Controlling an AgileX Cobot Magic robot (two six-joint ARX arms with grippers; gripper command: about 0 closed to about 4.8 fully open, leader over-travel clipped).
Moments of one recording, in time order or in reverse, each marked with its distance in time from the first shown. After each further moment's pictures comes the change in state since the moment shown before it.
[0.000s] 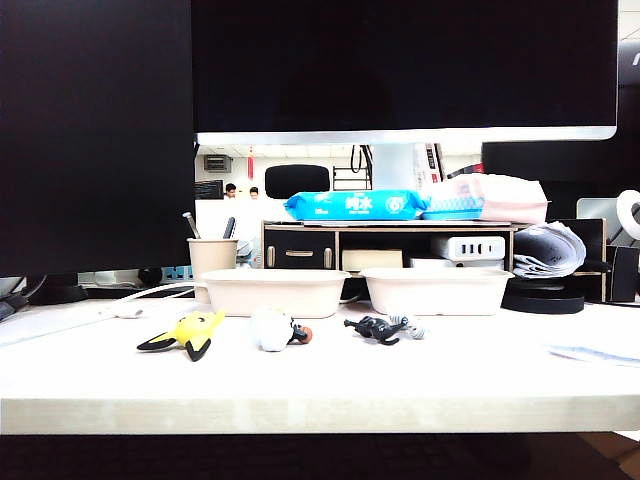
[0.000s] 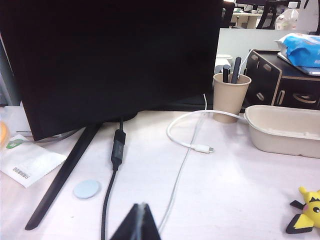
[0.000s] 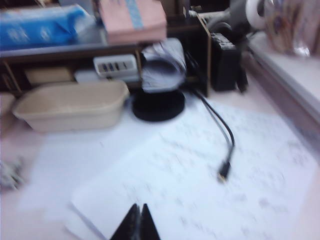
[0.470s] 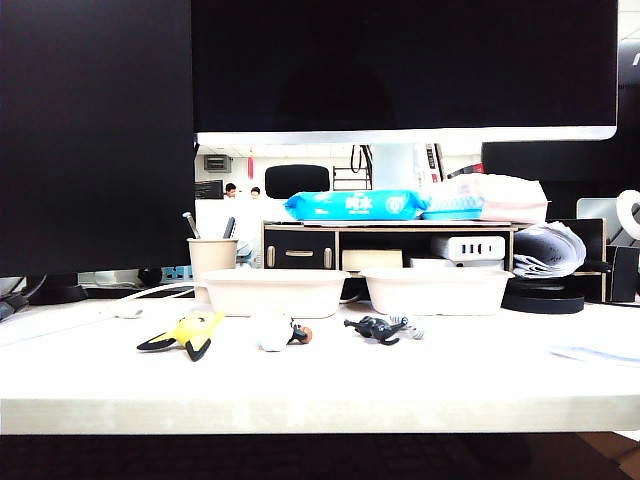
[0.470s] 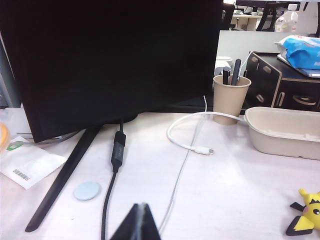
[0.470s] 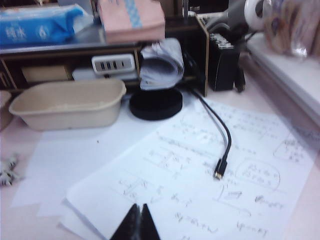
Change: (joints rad) left arm 0.000 0.000 0.000 0.005 0.000 0.001; right arm 0.000 0.000 -0.002 -0.024 0.016 -0.013
